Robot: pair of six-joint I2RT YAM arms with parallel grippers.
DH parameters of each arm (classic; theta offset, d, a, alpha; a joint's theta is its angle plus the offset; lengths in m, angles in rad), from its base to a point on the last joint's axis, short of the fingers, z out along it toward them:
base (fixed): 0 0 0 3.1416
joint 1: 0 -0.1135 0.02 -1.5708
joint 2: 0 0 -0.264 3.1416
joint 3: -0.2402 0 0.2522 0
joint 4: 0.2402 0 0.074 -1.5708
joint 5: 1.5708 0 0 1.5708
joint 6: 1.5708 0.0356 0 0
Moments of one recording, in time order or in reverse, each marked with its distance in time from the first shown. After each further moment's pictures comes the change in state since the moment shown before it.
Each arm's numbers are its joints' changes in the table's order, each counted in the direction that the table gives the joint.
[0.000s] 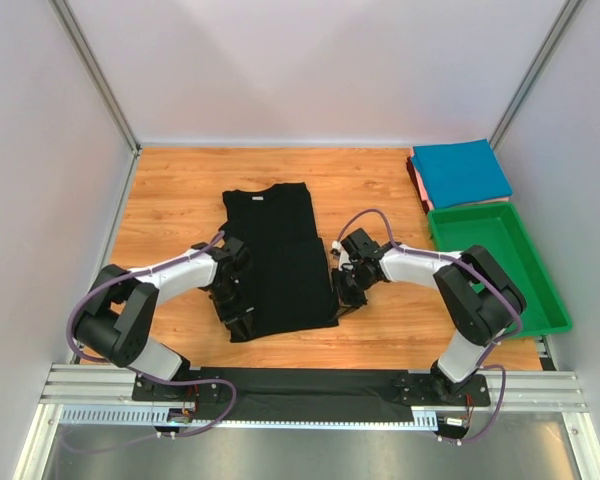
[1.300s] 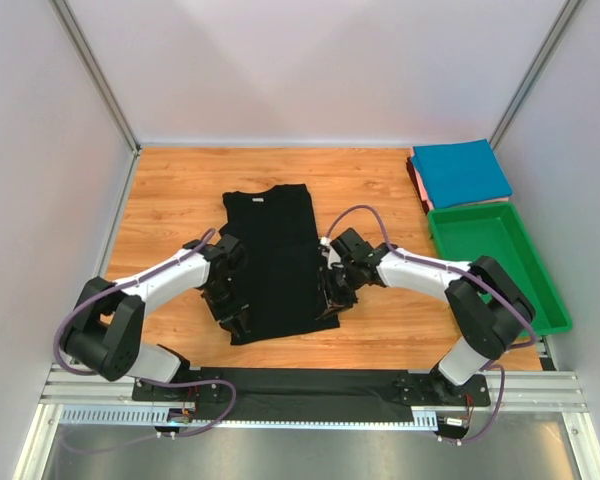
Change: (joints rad) left arm -0.010 0.052 -0.050 0.141 -0.064 -0.062; right arm -0.120 0.054 -0.051 -0.025 0.031 0.051
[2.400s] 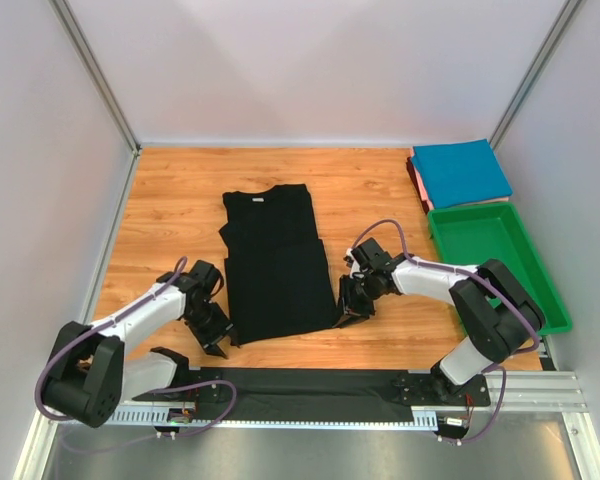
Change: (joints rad) left arm -0.130 0.261 0.309 -0.129 0.087 -0.030; right arm 0.121 0.065 0.182 -0.016 0.006 0.086
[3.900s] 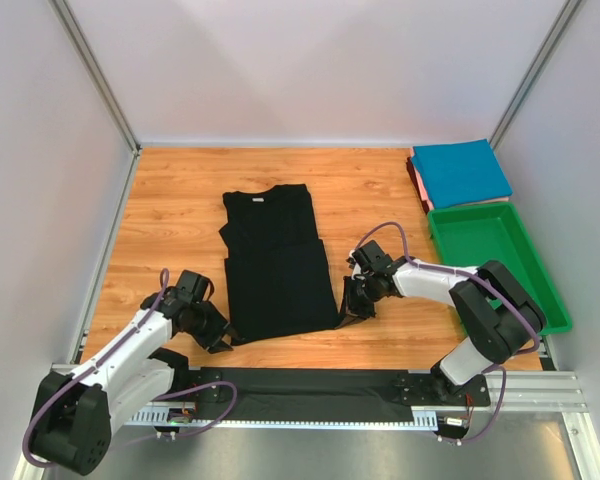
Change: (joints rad) left arm -0.039 0.286 0.131 -0.112 0.005 -0.113; right arm 0.000 0.007 0.034 -0.037 0.014 0.053
